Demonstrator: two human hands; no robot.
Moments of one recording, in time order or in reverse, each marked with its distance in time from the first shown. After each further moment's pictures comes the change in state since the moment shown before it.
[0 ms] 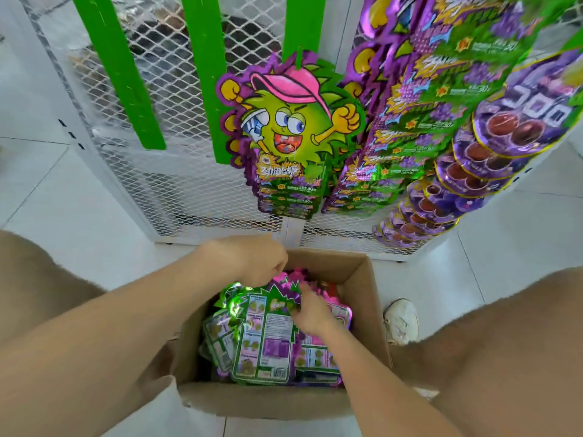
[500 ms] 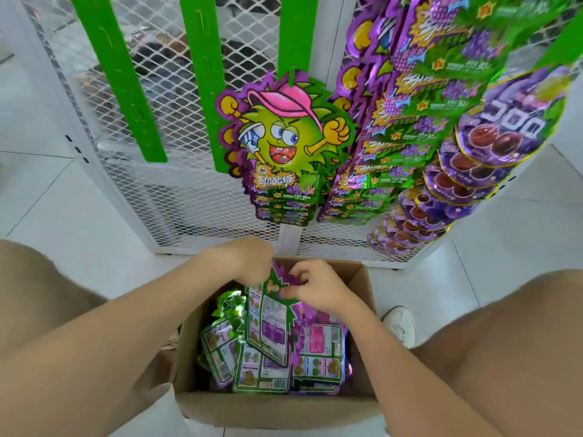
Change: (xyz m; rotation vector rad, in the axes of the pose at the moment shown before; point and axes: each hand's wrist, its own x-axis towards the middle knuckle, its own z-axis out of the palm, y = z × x) left_hand -0.012 0.011 -0.013 -0.137 0.029 -0.206; right_hand -0.042 -0.042 -0.092 0.348 0.035 -0.292
